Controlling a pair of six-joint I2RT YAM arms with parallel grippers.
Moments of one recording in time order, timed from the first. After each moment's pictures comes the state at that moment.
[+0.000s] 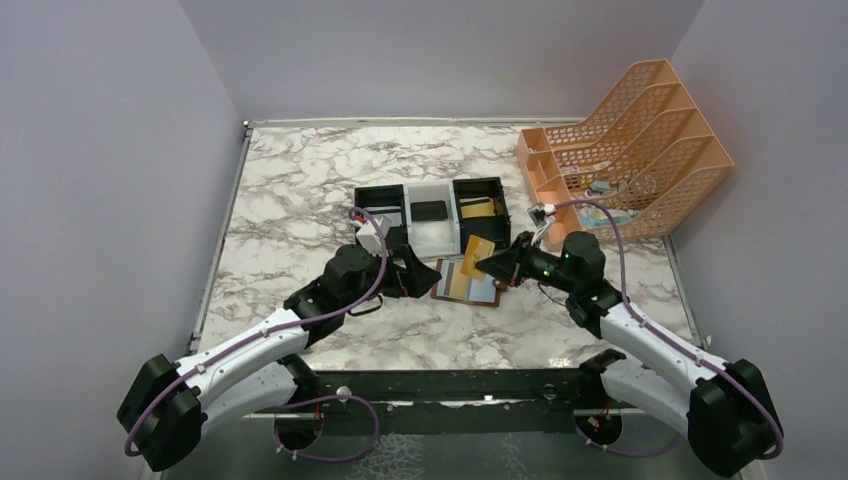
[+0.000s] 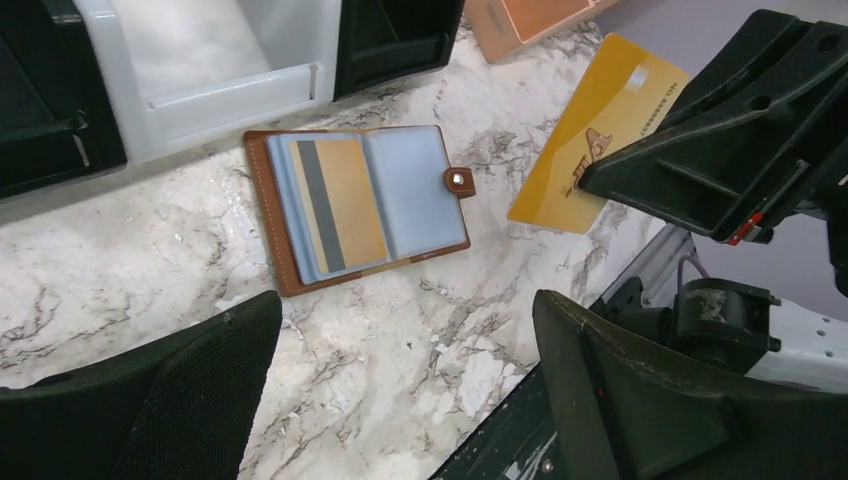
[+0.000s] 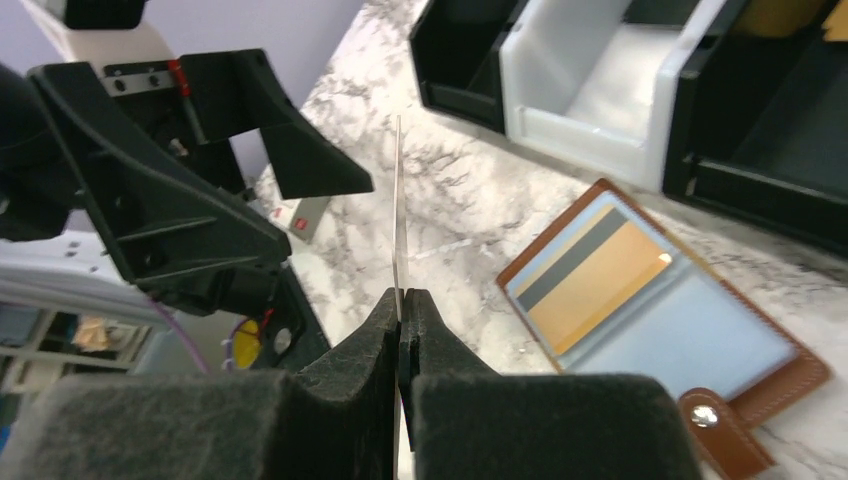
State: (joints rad) left arm -0.77 0.93 0.46 0.12 0.08 -0.74; right arm 0.45 0.96 0.37 0.40 -0.58 0.62
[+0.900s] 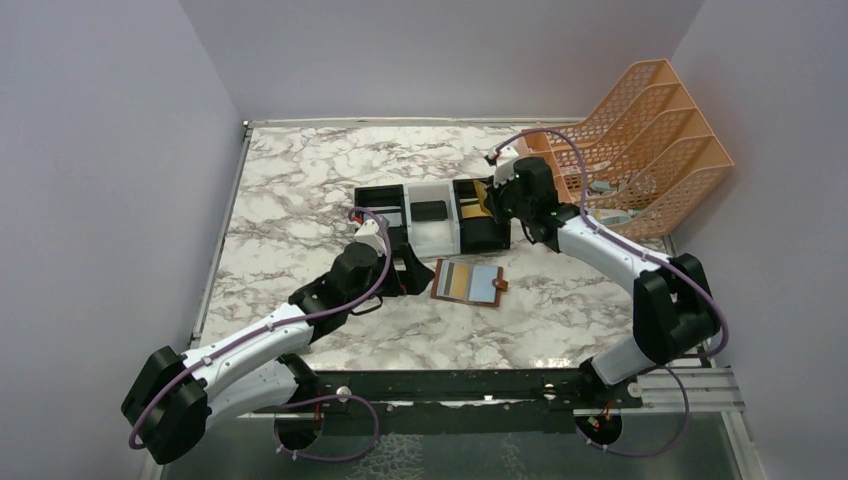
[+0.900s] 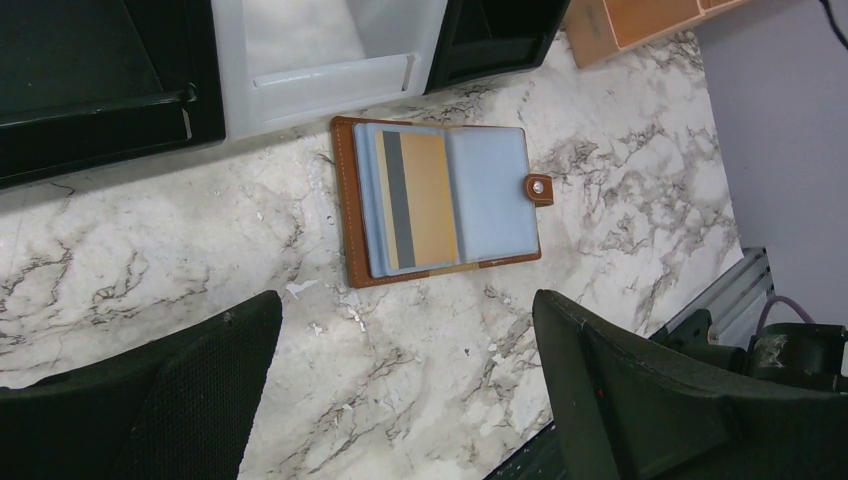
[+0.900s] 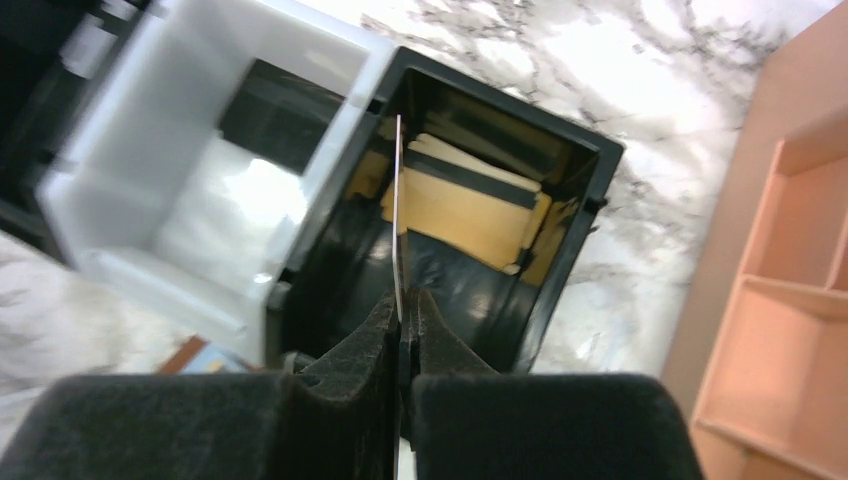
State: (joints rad) left arm -0.77 0.97 0.49 0.02 -0.04 -0.74; right arm 0.45 1.54 1.00 0.00 -0.08 -0.07
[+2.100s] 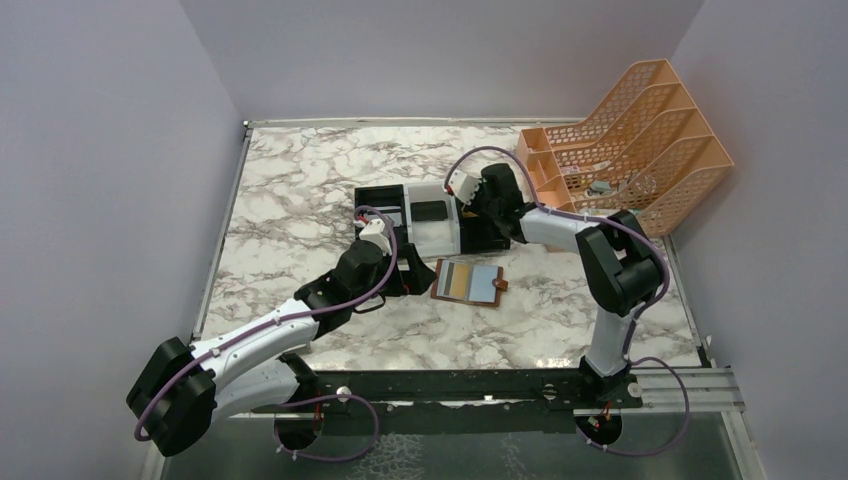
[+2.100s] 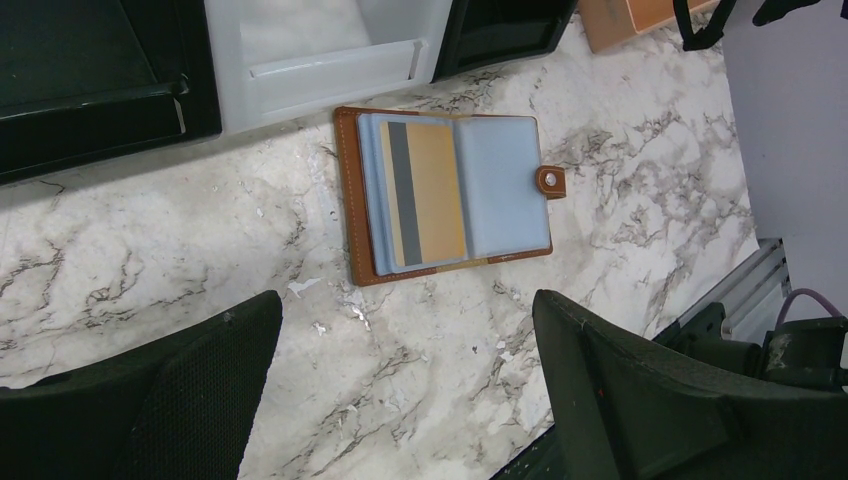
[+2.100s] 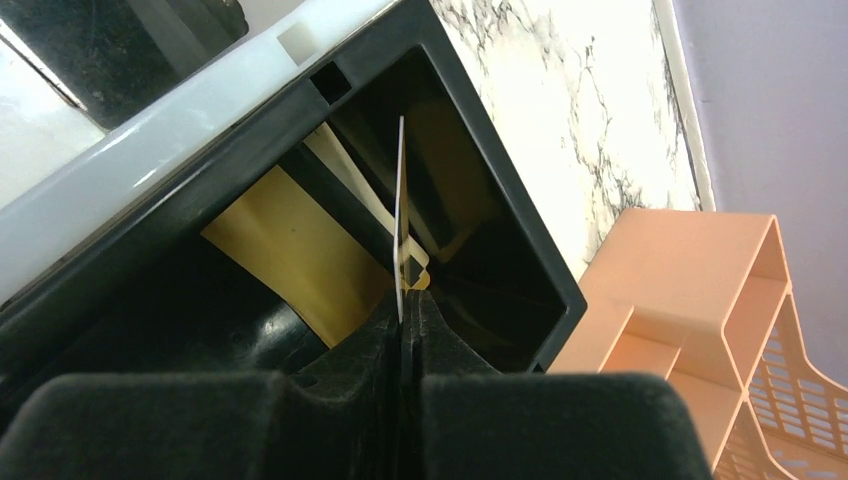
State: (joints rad) left arm -0.77 1.03 0.50 0.03 -0.02 -0.73; right arm 0.49 1.87 1.10 0.17 0.10 -0.78
